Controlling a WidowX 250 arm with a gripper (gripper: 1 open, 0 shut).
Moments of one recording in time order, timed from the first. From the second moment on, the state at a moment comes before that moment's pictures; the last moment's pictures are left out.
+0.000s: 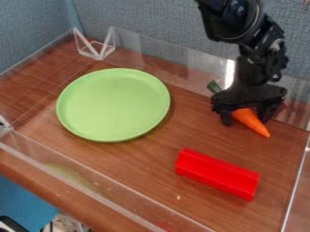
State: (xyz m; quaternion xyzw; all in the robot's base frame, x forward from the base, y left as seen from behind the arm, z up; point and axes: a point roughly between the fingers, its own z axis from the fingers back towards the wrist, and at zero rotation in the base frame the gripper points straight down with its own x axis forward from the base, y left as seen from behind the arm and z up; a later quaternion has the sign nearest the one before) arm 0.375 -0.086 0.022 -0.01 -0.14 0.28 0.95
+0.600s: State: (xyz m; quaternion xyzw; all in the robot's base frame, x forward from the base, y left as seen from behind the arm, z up) arm 0.378 -0.080 0.023 -0.02 -0.11 0.30 0.95
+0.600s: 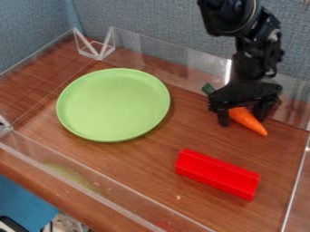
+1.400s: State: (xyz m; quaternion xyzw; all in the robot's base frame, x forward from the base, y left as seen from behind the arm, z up) arm 0.381 -0.078 0.023 -0.02 -0.08 0.37 0.93
